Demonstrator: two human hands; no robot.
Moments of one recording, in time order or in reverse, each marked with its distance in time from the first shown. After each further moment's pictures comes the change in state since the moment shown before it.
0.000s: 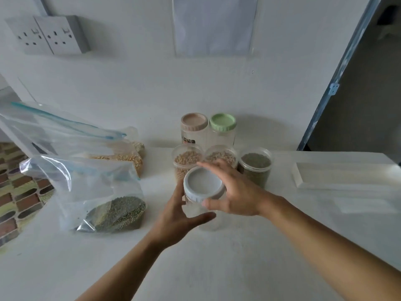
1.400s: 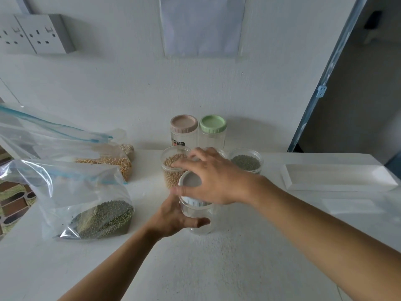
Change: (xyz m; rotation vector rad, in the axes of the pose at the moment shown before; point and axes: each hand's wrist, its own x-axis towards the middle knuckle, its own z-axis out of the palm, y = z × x) left_hand 0.034 -0.022 0.010 -0.024 -0.170 0.073; right_hand 0.014 -0.046 -0.030 -0.386 -0.083 -0.017
